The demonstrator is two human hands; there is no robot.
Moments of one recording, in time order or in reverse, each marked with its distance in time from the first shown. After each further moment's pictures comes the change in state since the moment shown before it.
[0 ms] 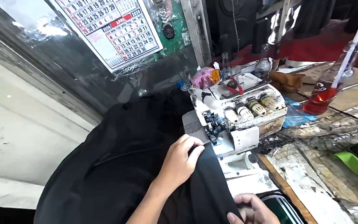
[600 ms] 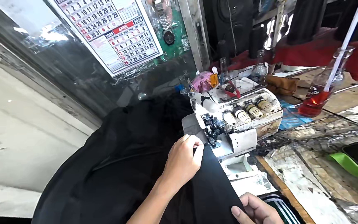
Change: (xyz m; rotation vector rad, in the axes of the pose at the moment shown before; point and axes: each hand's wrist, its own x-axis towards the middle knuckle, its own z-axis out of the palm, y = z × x) left_hand 0.013 -0.013 0.014 0.249 0.013 -0.035; right_hand 0.014 -0.004 -0.012 0.107 -0.114 -0.075
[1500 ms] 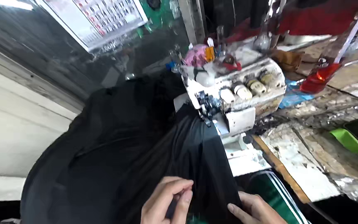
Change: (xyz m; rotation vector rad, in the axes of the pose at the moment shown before) left_hand -0.156 0.017 -0.013 -0.545 0.107 0.017; right_hand -0.033 0.055 -0.026 -0.218 -0.291 0.213
